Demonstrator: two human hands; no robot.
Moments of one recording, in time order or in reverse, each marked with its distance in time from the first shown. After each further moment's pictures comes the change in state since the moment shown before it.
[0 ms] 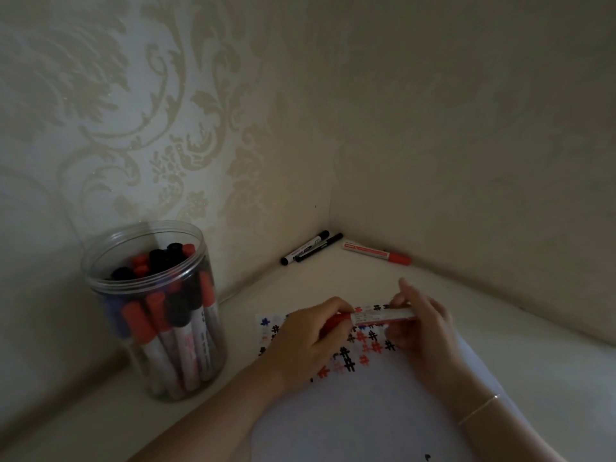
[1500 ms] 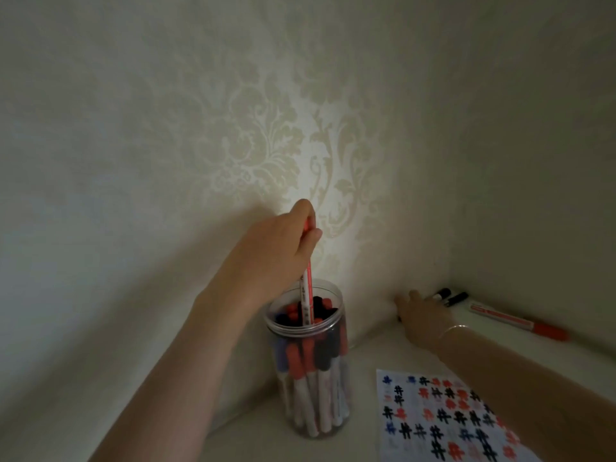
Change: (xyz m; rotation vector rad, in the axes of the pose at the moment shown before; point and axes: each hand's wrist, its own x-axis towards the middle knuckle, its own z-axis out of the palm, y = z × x) left_hand -0.011 0.123 -0.214 0.893 0.364 -0.229; right_hand 0.089 0.000 0.152 -1.959 -0.425 -0.381
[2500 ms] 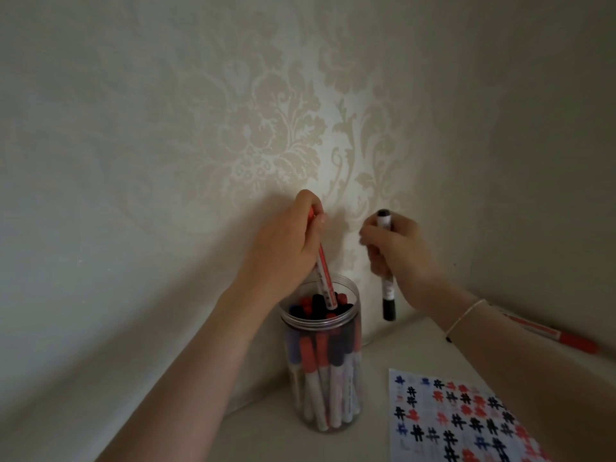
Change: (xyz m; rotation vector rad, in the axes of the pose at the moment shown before) left_hand -0.003 -0.021 0.019 -0.186 0.211 -0.016; right_hand -0.033 -0.044 -0.117 1.749 0.286 -0.302
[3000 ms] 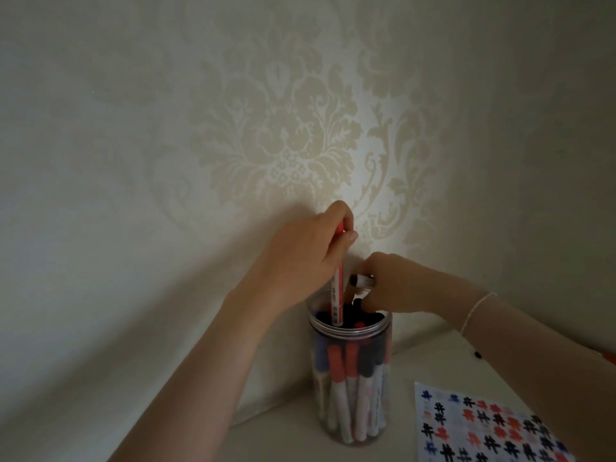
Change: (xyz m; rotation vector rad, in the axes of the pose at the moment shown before) left_hand -0.003 -0.006 -0.022 0.119 -0.120 0.132; right_hand 0.007 -0.009 0.031 -1.095 -0.575 0.045
